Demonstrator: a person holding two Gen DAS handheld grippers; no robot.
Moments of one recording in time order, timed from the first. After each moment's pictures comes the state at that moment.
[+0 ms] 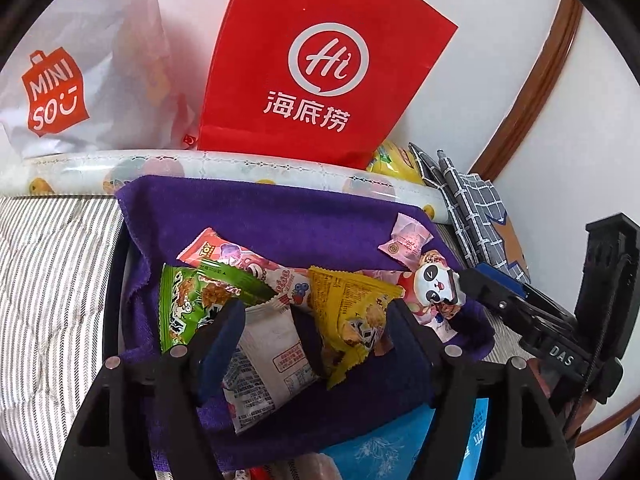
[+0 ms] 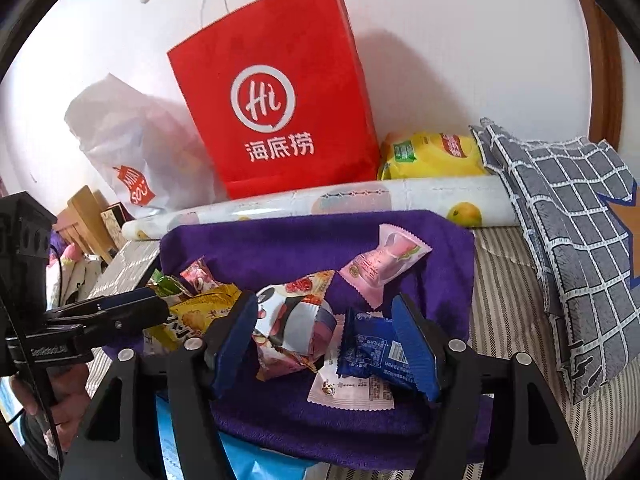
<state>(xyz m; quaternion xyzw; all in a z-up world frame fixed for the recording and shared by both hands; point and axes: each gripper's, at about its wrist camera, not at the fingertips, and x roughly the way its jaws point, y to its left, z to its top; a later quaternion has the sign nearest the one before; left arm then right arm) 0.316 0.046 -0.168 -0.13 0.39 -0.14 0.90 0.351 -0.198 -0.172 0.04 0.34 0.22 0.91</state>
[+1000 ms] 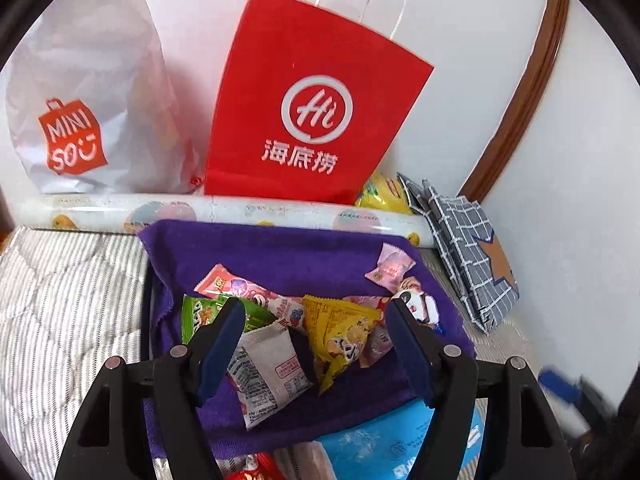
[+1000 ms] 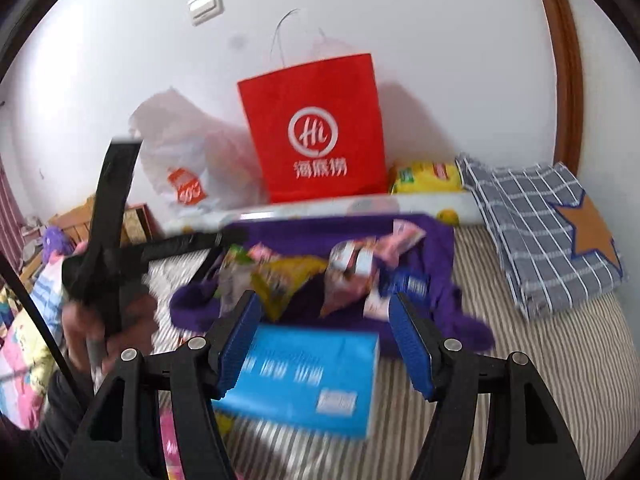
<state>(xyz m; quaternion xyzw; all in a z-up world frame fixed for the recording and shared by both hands) 0.294 0.054 -0.121 -0.12 0.35 -0.12 0.92 0.204 -0.194 -0.127 0.02 0.31 0.19 0.93</state>
